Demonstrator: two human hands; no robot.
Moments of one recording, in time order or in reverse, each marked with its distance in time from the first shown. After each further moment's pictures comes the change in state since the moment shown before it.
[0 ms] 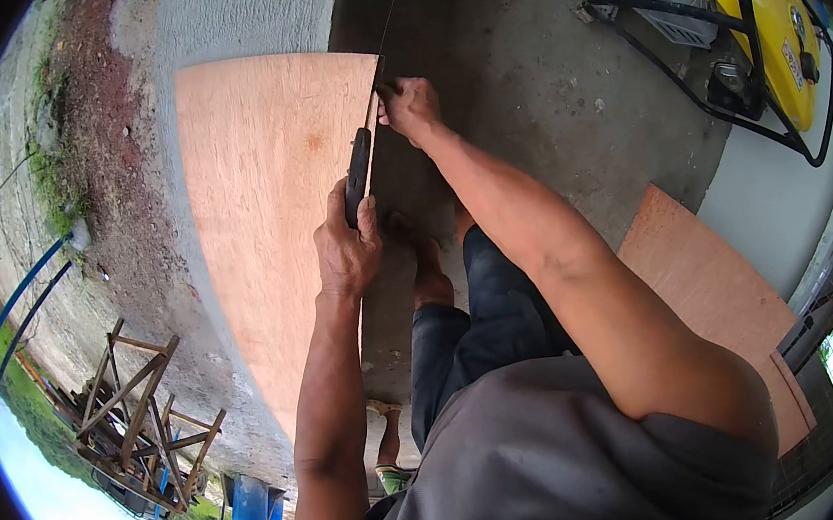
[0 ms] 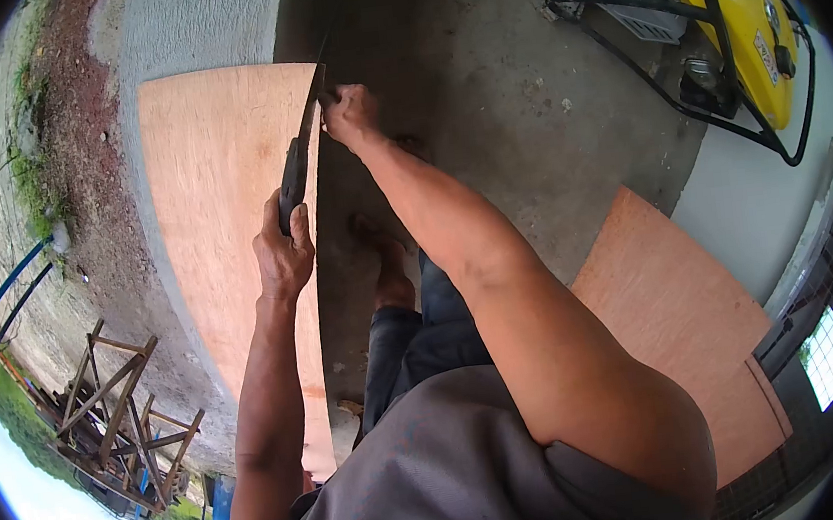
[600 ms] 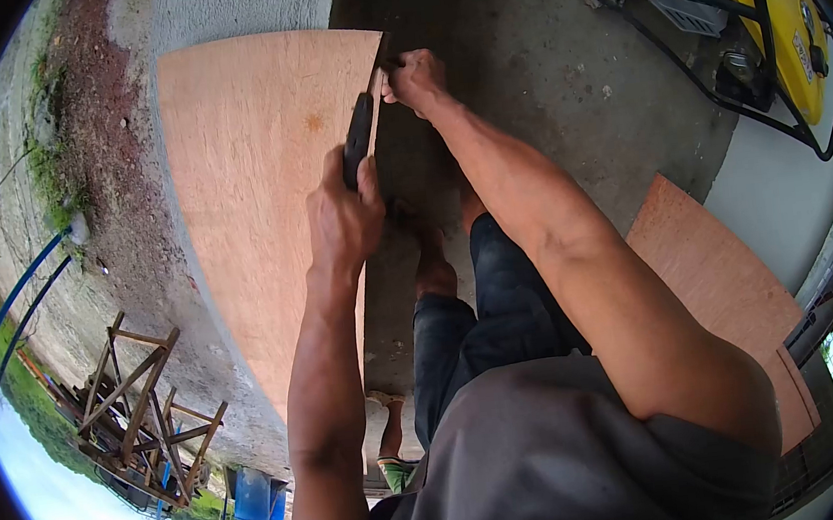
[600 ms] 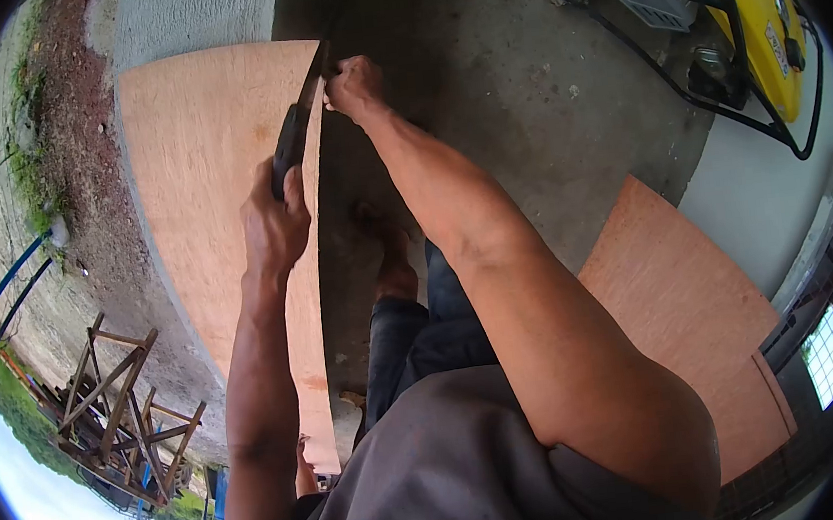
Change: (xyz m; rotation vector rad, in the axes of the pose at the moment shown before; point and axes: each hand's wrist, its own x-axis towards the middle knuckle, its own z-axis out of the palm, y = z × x) left_hand 0.017 0.019 -0.007 0.136 0.004 0.023; right_hand -0.003 -0.028 -0.012 0.154 -0.094 0.216
